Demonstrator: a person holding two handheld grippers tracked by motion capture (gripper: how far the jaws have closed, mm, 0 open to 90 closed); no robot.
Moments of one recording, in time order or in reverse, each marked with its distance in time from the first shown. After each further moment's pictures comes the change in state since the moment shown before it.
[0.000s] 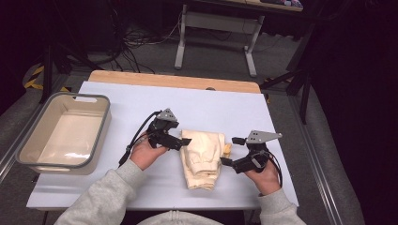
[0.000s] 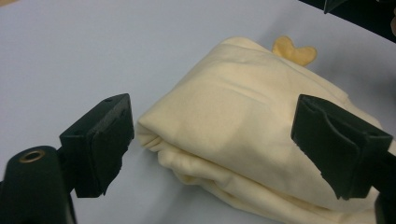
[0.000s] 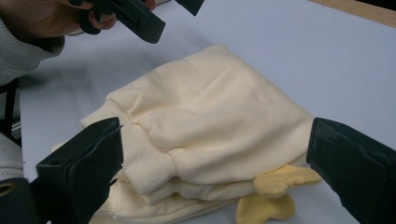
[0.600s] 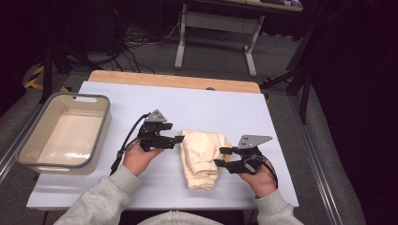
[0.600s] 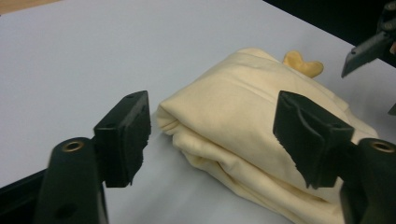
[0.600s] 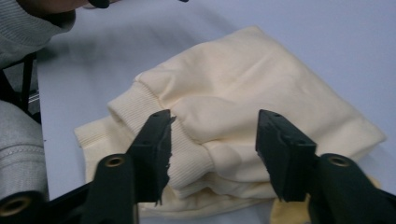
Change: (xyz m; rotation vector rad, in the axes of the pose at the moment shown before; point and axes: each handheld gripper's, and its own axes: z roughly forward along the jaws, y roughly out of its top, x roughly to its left) left arm -0.002 -0.014 -0.021 -0.080 0.066 -0.063; right arm 0.016 0.002 0.011 0.077 0.046 -0.043
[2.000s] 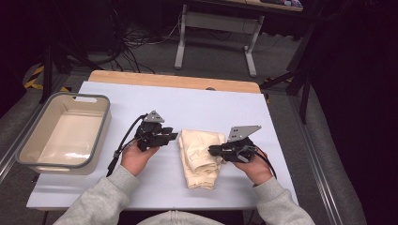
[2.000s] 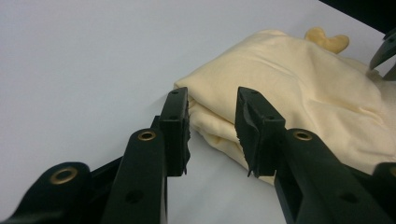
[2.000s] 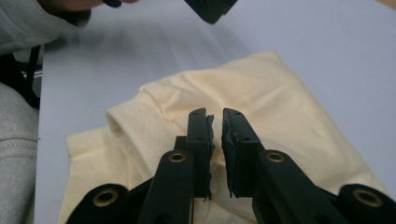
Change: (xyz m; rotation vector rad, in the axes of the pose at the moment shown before) left arm 0.007 -0.010 -0.004 0.051 0.044 -0.027; right arm -0.007 0.027 0.023 0.069 0.072 -0.123
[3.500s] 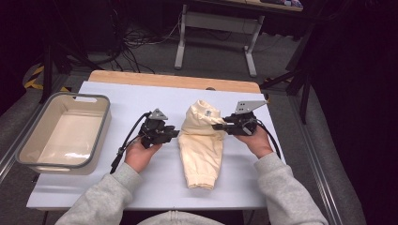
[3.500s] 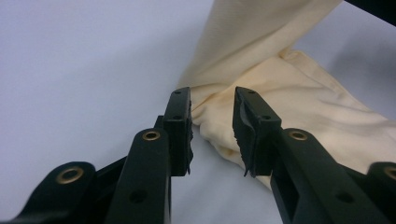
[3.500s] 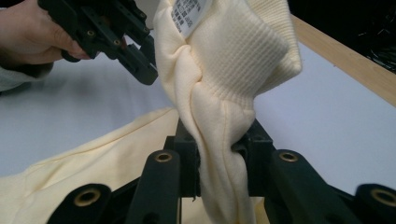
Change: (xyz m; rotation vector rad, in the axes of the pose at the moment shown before) left arm 0.006 0.004 0.013 0.015 0.024 -0.024; right arm -0.081 0.021 -0.005 -0.158 0.014 -0.025
